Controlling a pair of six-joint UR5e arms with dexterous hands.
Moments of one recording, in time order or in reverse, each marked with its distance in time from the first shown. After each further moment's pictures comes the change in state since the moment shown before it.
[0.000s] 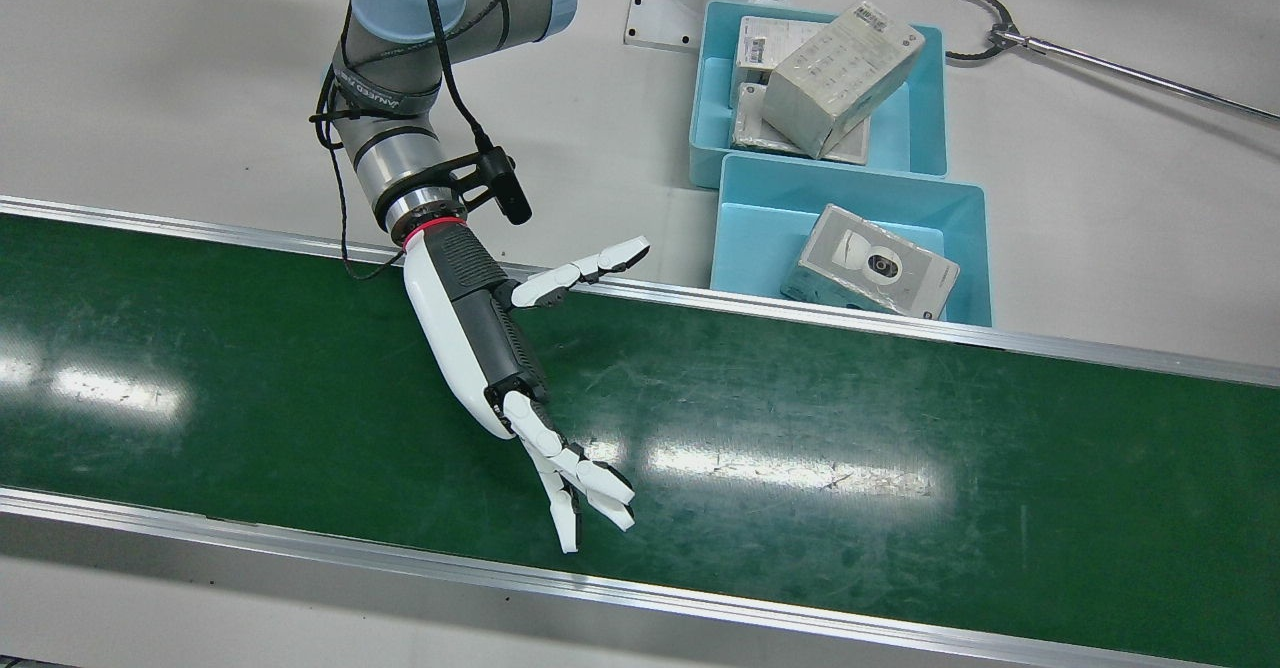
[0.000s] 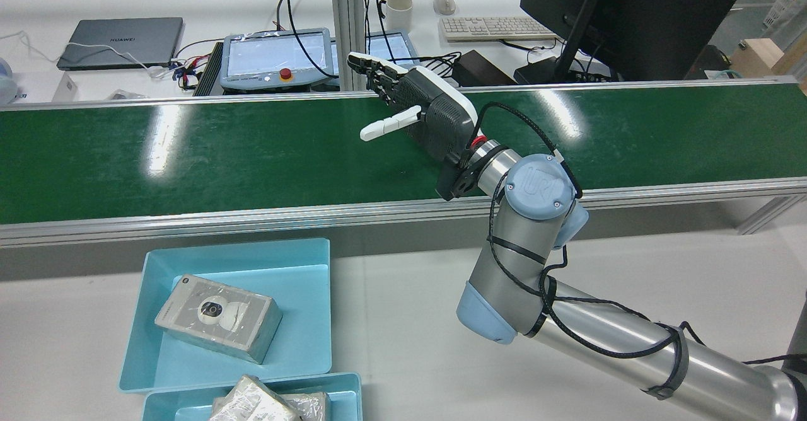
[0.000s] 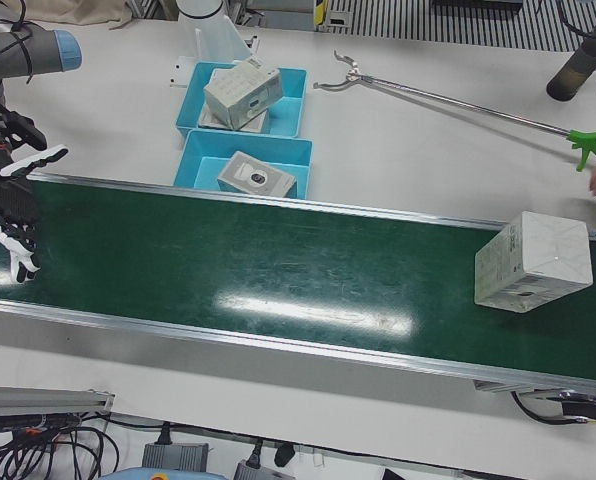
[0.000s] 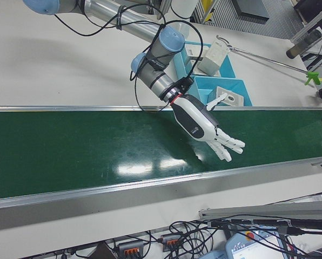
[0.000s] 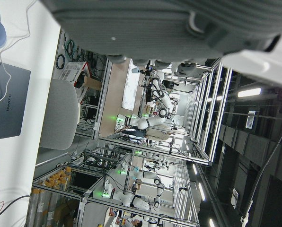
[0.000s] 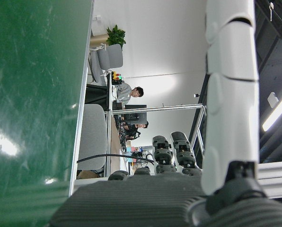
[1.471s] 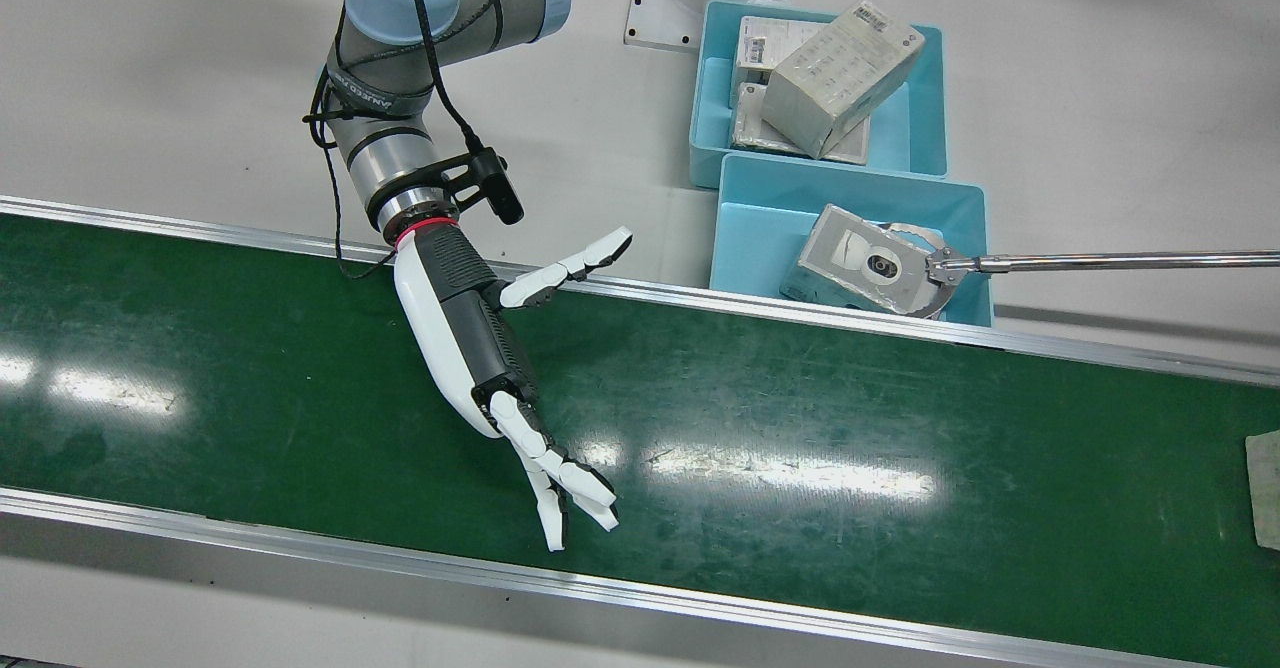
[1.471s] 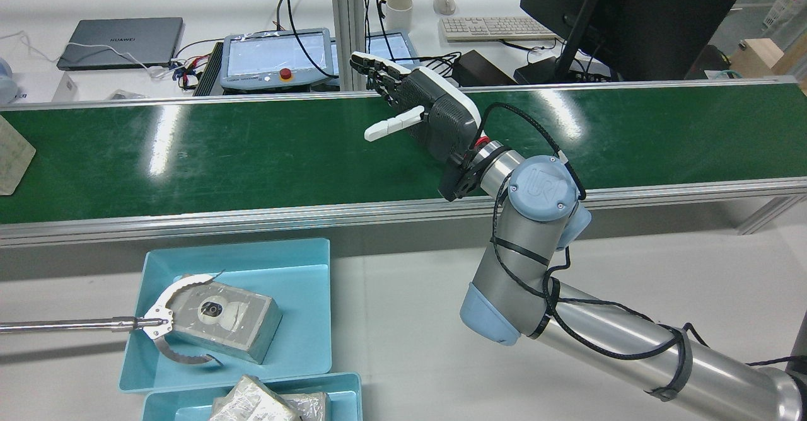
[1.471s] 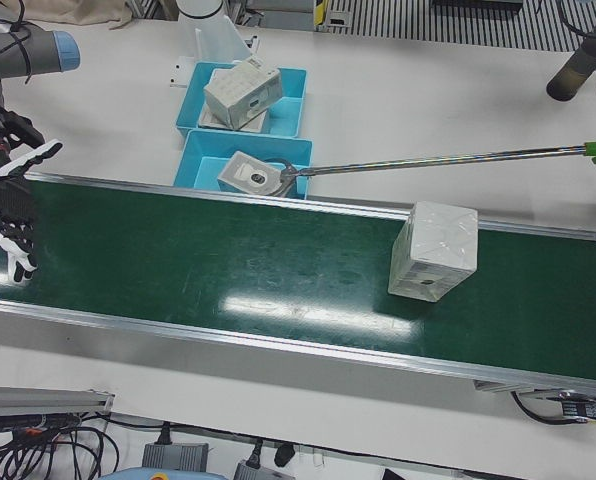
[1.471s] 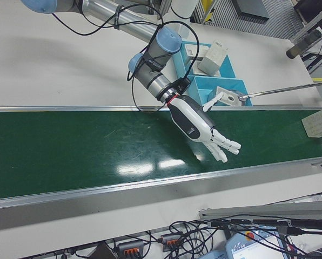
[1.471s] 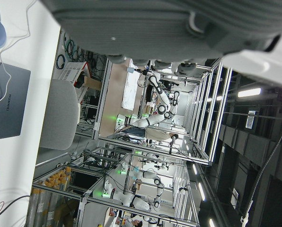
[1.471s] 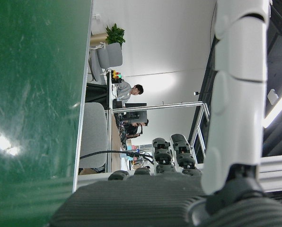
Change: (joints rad) left arm 0.000 0.000 0.000 0.000 0.000 0.000; right arm 0.000 -0.018 0.004 0.006 0.007 0.017
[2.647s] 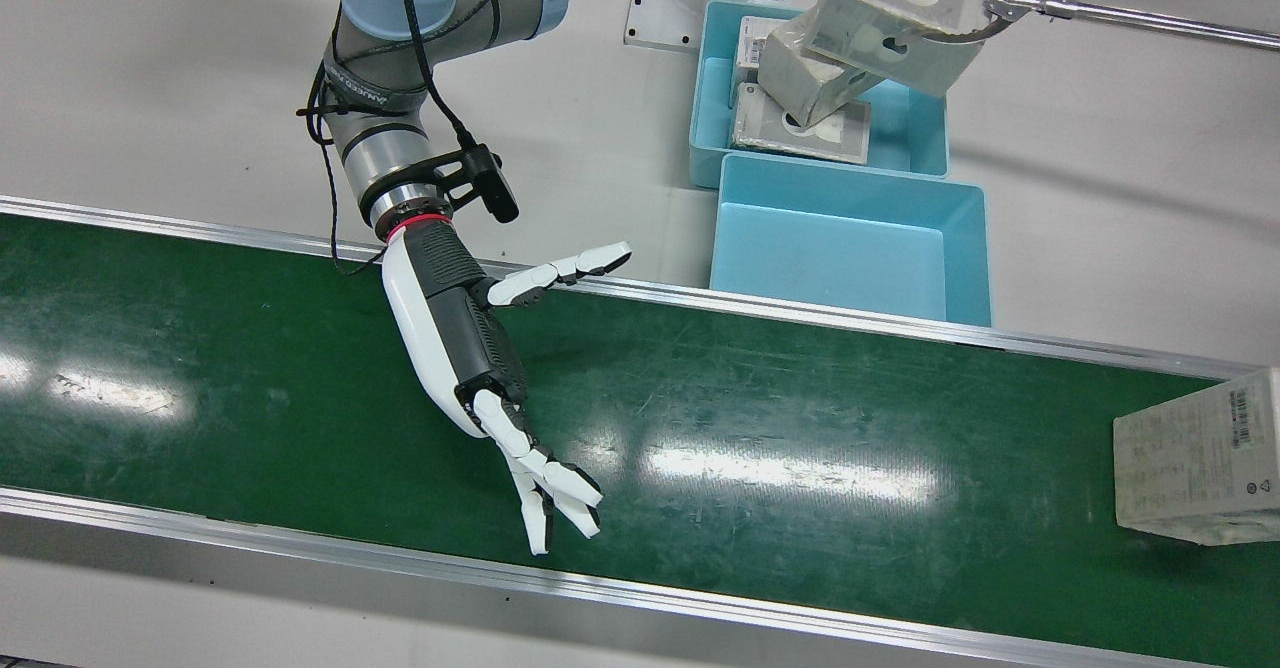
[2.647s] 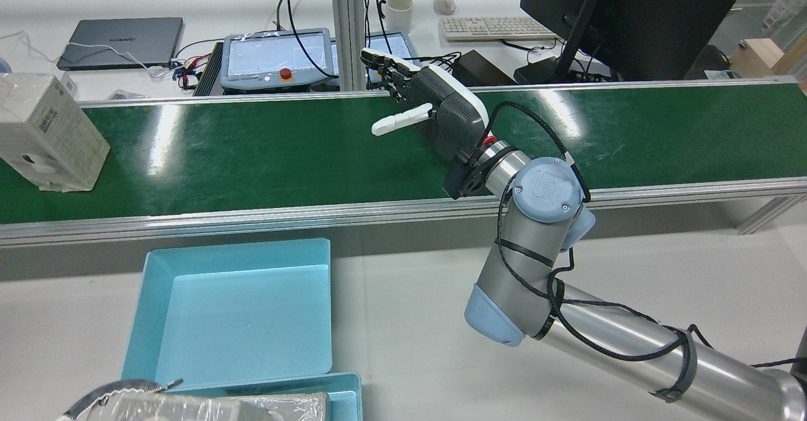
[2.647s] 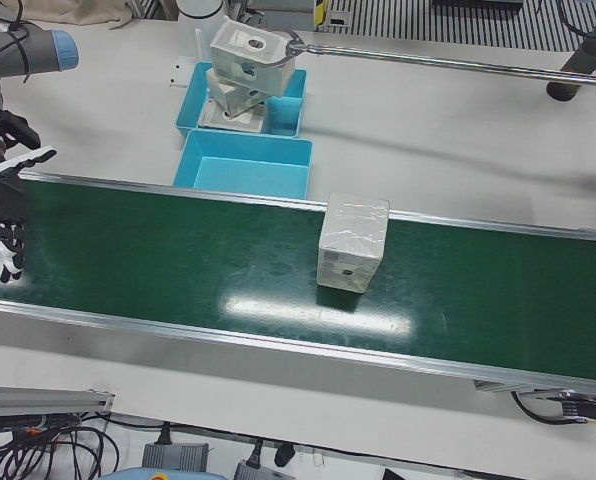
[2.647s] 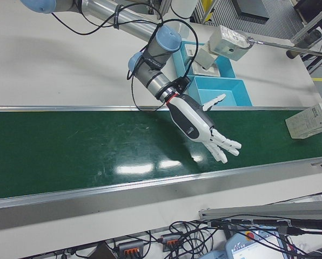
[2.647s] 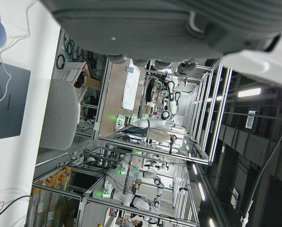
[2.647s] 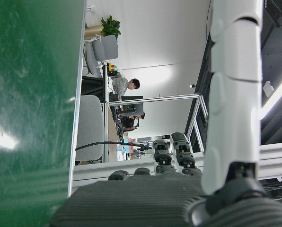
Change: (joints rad) left arm 0.000 0.000 0.000 0.000 0.000 0.000; right arm 0.001 -0.002 0.013 -0.004 0.028 0.009
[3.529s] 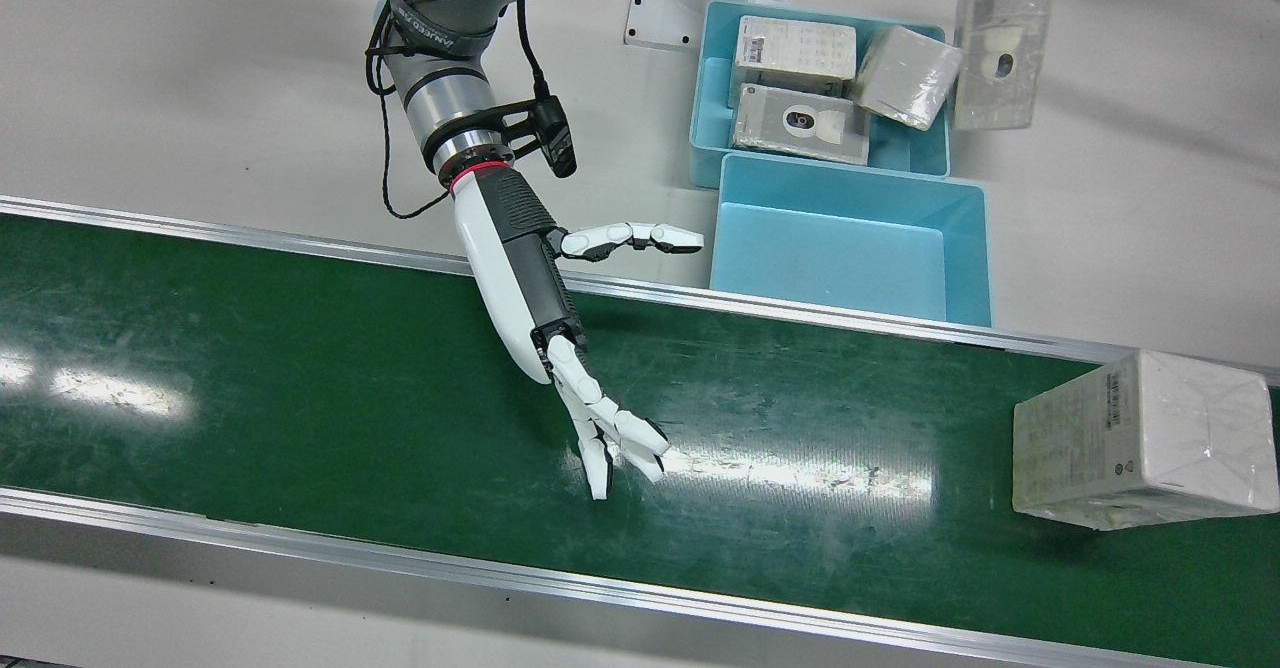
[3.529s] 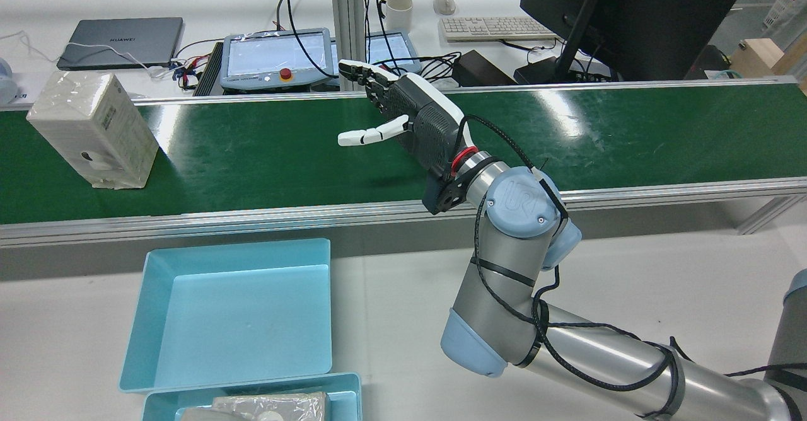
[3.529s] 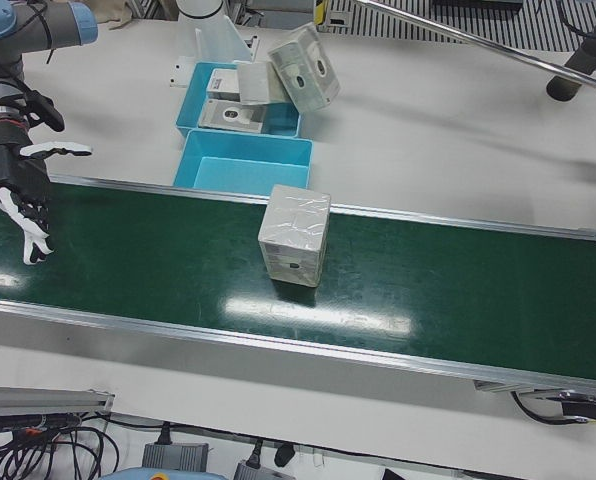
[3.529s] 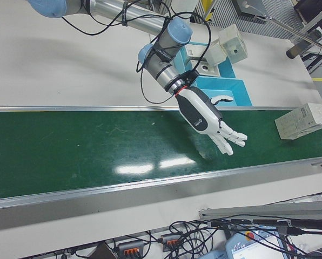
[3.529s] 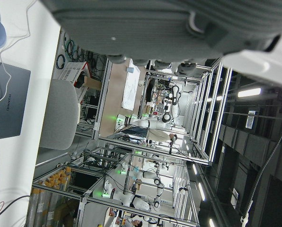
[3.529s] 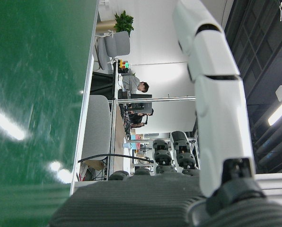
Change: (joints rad) left arm 0.000 0.000 0.000 0.000 0.000 0.000; right arm -0.087 0.053 0.099 -0.214 0.084 -0.079
